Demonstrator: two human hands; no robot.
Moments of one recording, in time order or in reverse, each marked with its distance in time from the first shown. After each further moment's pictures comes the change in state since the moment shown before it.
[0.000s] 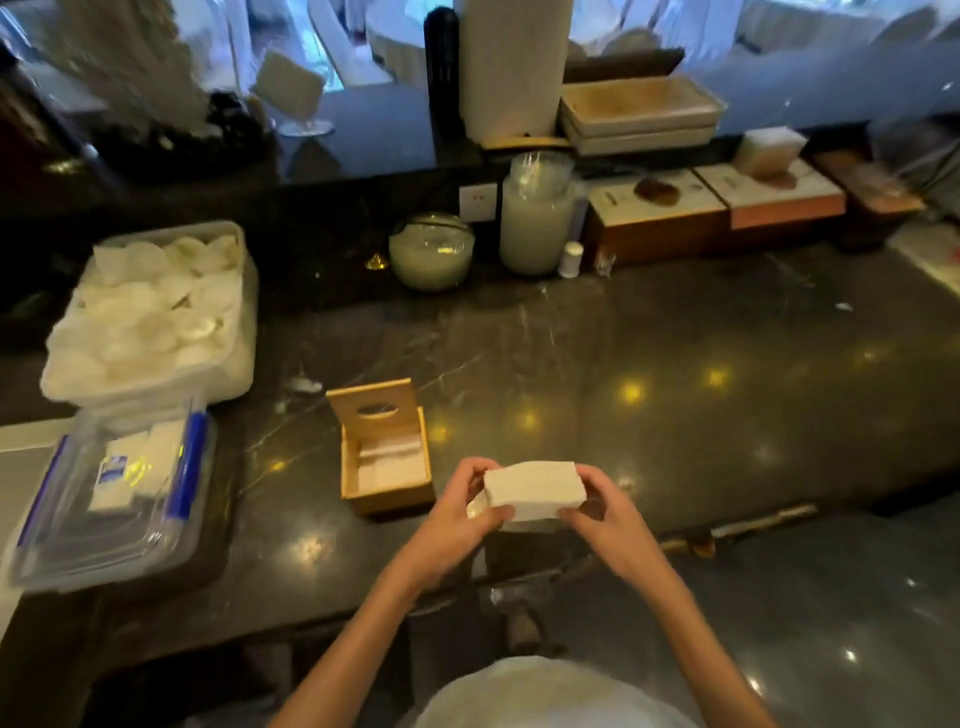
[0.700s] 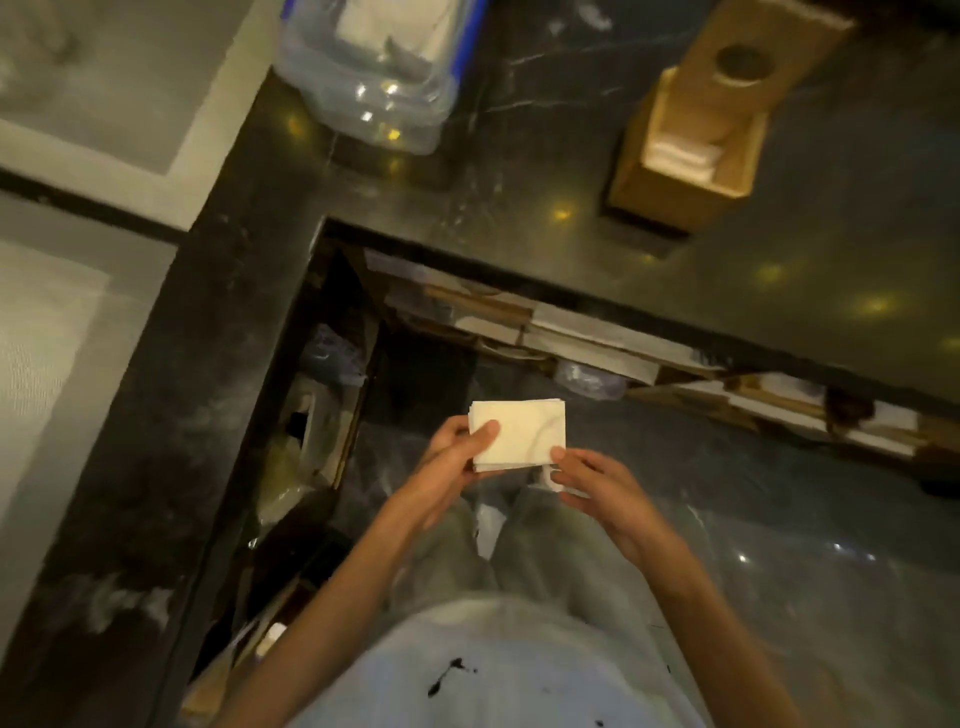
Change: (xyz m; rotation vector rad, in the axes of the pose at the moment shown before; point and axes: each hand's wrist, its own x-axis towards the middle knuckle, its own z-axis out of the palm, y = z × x) left_hand -0.303 -0.229 -0.032 -0.924 0.466 -0.656; right_hand -0.192 0.054 0.258 0.046 -0.382 0.716
